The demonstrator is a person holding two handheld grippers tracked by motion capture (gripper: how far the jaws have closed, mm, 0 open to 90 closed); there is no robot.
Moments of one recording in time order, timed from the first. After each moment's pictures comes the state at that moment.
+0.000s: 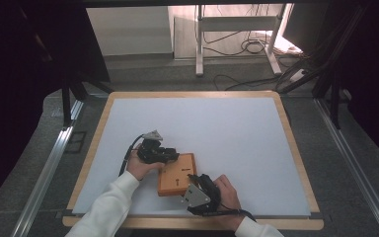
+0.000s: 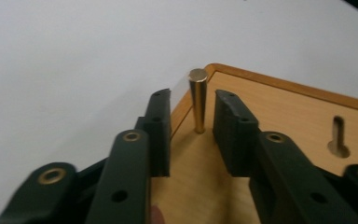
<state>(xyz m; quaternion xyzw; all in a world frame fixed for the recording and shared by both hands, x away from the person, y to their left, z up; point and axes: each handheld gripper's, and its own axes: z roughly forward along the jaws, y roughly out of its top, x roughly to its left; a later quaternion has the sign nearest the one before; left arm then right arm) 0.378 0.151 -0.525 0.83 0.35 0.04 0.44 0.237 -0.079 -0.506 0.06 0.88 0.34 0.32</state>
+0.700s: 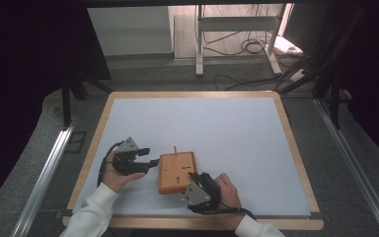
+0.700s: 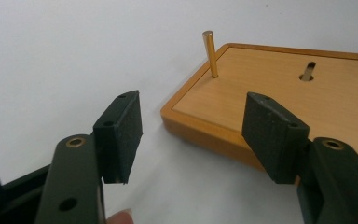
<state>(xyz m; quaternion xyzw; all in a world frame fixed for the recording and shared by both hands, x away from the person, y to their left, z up) 0.321 0.207 -0.508 0.81 0.36 0.13 0.45 0.241 -0.079 -0.505 0.06 0.88 0.34 0.33</state>
